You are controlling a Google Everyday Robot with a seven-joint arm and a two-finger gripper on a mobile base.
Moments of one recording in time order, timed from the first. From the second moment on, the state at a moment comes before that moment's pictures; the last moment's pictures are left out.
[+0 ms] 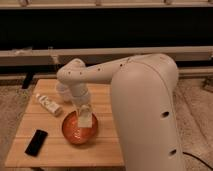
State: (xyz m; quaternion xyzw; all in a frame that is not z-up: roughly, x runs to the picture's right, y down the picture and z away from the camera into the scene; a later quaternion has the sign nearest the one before) arm -0.108 0.118 0.769 -0.30 0.27 0.49 0.77
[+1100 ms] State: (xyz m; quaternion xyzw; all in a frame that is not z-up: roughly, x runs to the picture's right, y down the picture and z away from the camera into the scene) arm -0.131 0.108 0.761 -0.32 0.26 0.47 0.78
